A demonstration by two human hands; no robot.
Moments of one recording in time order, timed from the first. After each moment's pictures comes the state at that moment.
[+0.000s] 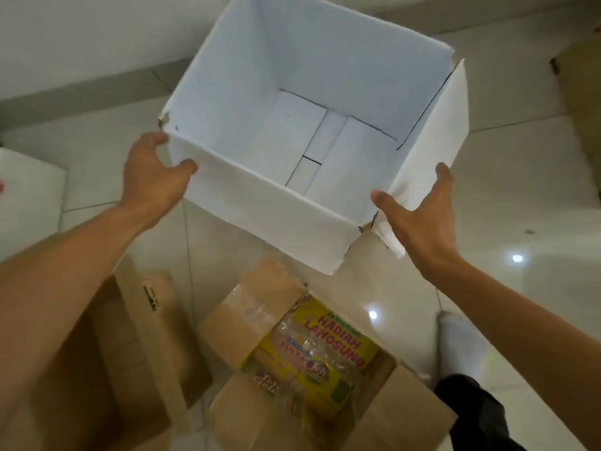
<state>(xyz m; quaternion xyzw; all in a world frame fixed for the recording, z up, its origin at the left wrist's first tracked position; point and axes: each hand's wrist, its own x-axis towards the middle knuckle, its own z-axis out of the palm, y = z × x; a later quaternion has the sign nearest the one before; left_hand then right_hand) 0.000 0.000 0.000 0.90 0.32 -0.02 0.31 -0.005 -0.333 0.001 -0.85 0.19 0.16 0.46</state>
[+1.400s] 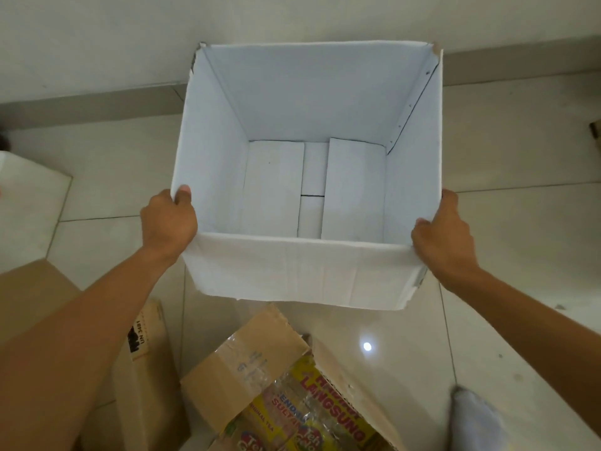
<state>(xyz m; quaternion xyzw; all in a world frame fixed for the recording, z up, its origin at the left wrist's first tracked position) 0.018 0.025 -0.064 0.86 0.44 0.04 0.27 0.087 -0.317 -0.048 -0.93 0.14 0.19 0.29</state>
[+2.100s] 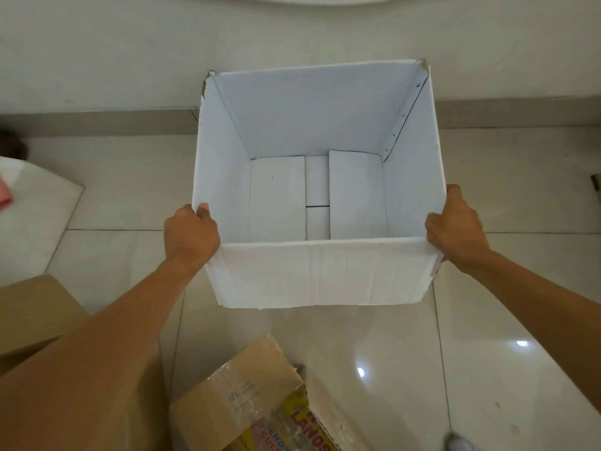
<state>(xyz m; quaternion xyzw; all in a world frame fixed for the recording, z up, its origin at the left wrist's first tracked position) 0.046 0.018 -0.069 0.85 0.46 0.02 0.25 0.174 -0.314 -0.045 -0.94 0.08 0.20 0.27</state>
